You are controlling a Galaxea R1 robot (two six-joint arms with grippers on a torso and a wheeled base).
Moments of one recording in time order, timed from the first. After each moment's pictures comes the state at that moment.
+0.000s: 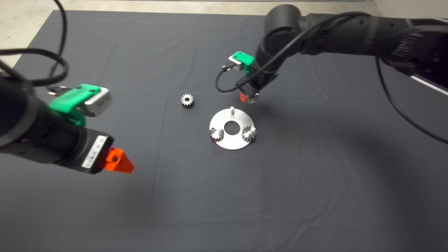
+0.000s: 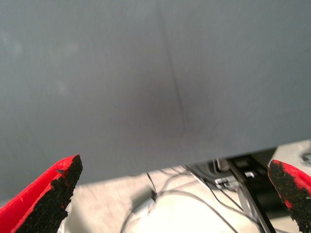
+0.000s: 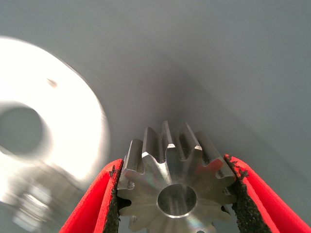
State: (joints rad) left arm -0.82 2.20 -0.52 -0.02 1.52 -1.43; right arm 0.46 2.75 -1.41 -0.37 -1.40 0.73
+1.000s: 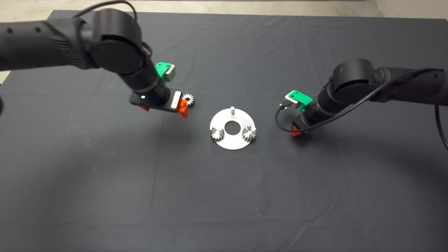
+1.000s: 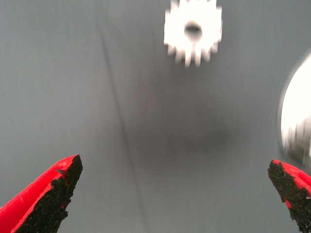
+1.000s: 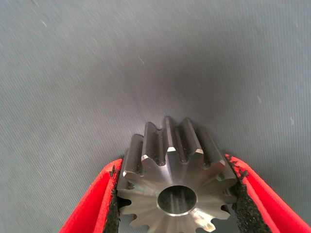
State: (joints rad) left arm -0.51 2.54 -1.18 0.38 1.44 -1.19; right arm 0.29 2.43 -1.15 -0.45 -1.40 0.73
